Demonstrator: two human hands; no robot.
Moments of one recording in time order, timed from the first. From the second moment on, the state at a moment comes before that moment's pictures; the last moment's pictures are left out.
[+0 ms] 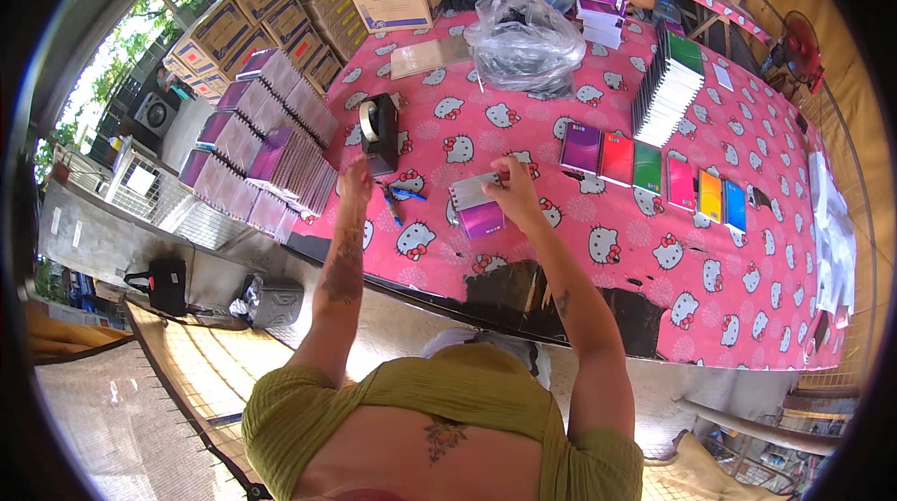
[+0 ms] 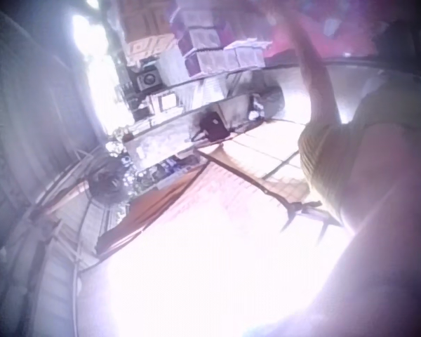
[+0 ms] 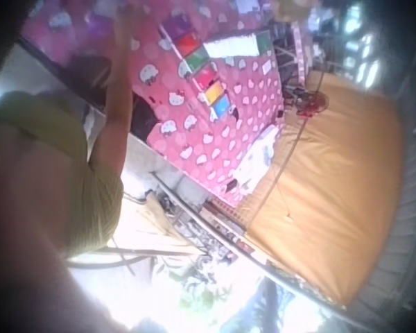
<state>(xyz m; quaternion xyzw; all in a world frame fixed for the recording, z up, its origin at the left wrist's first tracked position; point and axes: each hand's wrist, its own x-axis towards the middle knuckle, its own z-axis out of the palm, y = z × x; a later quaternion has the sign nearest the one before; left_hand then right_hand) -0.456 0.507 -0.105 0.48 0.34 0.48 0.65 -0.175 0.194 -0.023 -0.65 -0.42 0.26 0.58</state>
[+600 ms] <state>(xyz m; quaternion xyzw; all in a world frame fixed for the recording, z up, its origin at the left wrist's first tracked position) -0.256 0.412 0.004 0.88 0.02 -0.23 0.43 -0.170 0.180 -0.018 -0.63 -0.38 0.31 0.60</state>
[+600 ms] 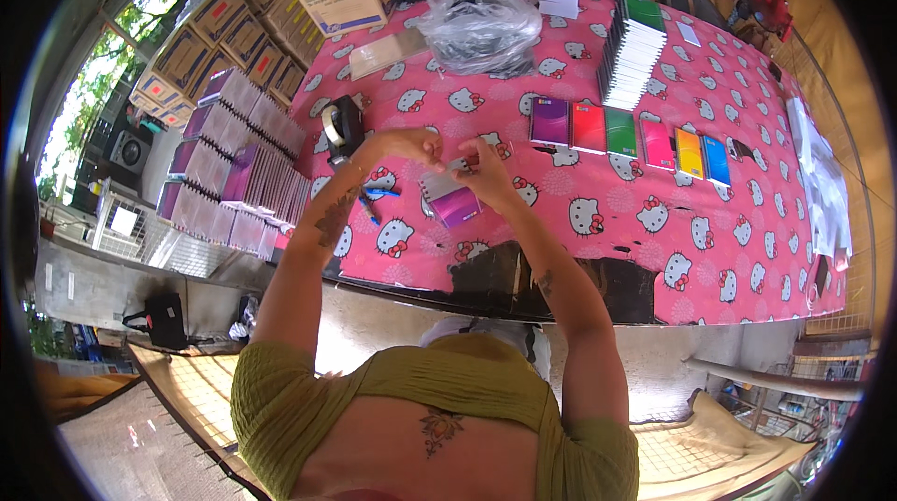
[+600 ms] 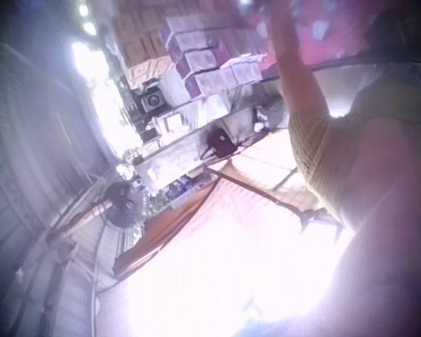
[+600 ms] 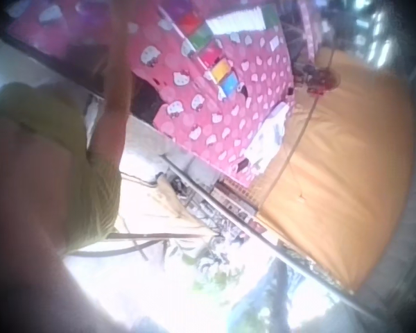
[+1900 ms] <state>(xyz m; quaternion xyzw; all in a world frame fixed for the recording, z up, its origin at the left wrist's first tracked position) -0.414 0.460 -0.061 0.75 0.48 0.43 0.15 -0.237 0.110 0.079 -0.68 -0.61 -0.06 0.40</state>
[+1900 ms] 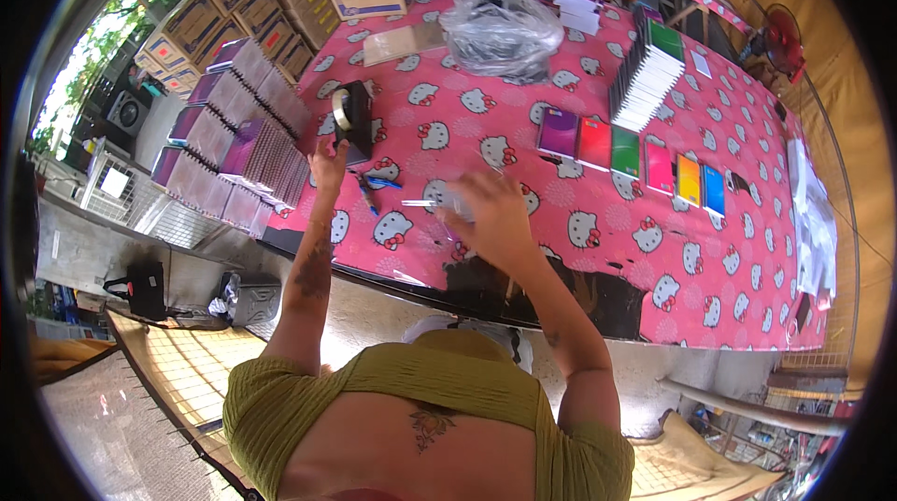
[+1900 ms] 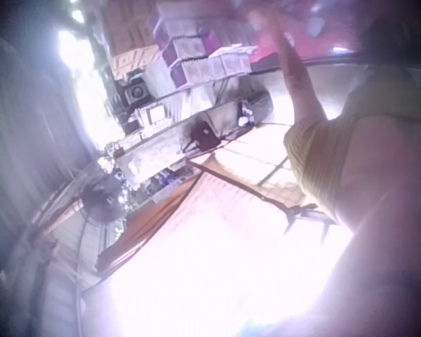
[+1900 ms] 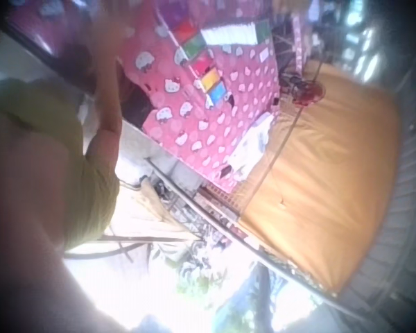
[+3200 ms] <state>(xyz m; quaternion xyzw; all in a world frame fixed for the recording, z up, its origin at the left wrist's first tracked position) -0.316 0.300 0.039 0.92 -0.09 0.21 0.32 -0.205 0.085 -0.009 -0.67 -0.65 0.01 0.35</state>
